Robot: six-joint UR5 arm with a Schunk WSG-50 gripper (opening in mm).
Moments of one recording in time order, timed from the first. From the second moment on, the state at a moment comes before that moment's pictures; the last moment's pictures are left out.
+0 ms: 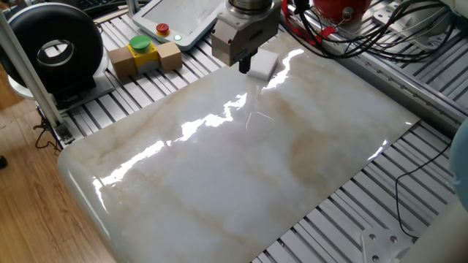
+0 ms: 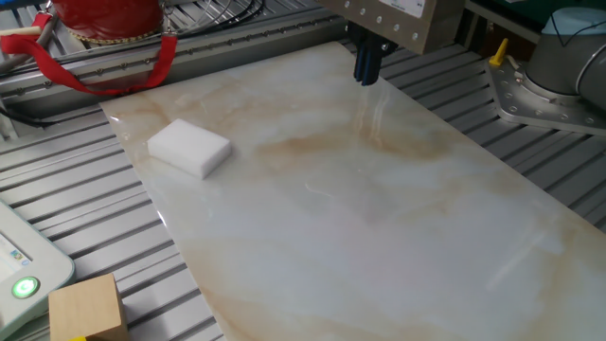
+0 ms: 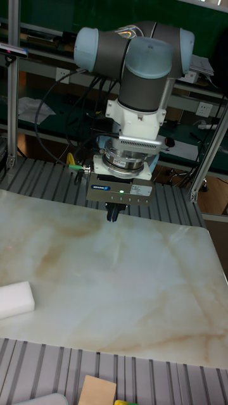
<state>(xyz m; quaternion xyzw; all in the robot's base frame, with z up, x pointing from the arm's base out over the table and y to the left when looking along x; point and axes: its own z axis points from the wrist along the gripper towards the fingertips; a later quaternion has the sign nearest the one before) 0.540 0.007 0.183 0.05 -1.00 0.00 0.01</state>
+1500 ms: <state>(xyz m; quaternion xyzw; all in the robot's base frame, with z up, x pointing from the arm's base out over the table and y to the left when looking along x) 0.668 -0.015 0.167 0.10 -0.99 -0.01 0.01</state>
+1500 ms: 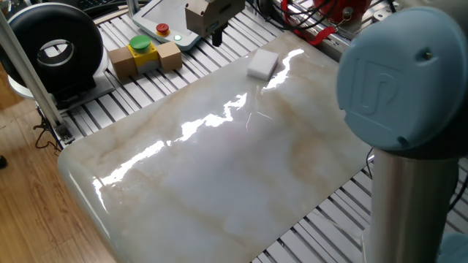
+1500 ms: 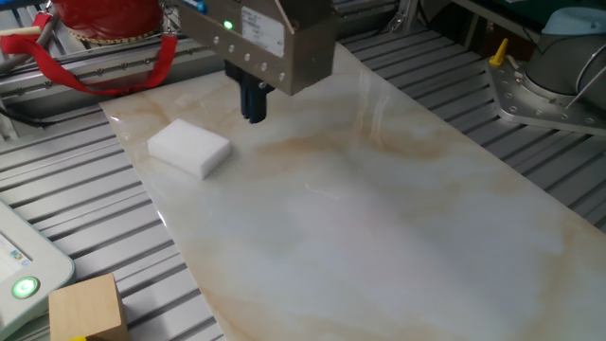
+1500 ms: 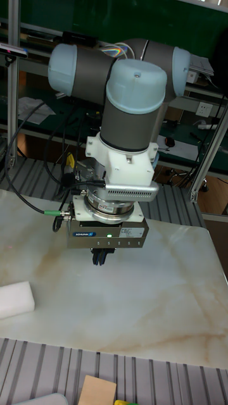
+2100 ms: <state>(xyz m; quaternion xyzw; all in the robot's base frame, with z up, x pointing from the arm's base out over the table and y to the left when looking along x) 0.668 -0.014 0.166 0.07 -1.00 -0.01 0.02</state>
